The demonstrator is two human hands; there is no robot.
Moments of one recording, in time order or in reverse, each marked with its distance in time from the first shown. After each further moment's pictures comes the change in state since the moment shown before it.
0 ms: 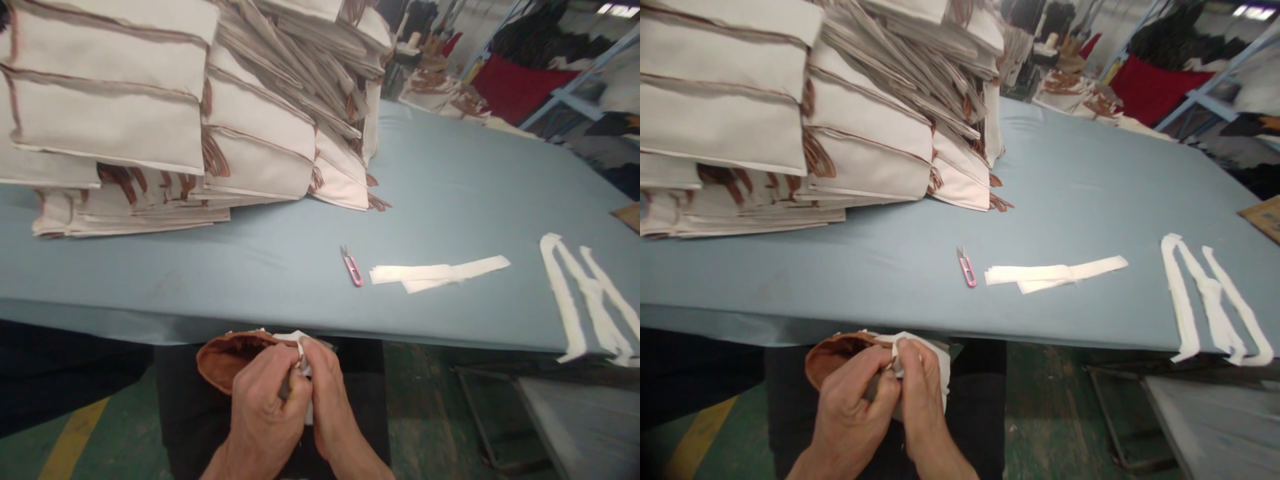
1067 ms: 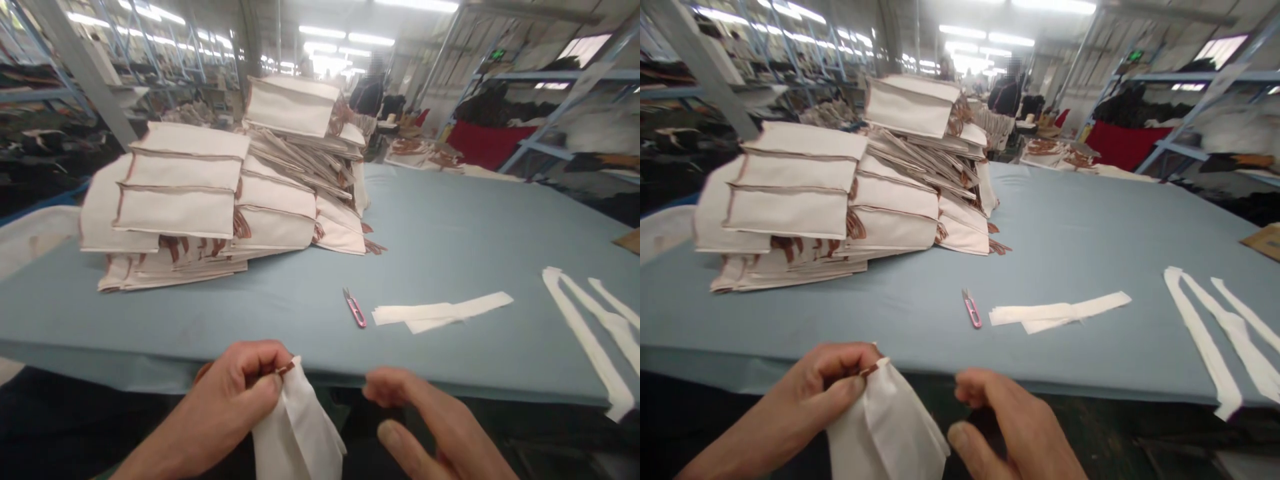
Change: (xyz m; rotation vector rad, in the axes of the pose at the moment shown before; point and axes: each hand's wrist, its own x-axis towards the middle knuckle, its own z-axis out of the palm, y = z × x) left_hand 0.079 0.021 -0.088 -0.278 -0.661 -0.407; right_hand 0.002 -0.087 -0.123 -0.672 -0.388 -0.473
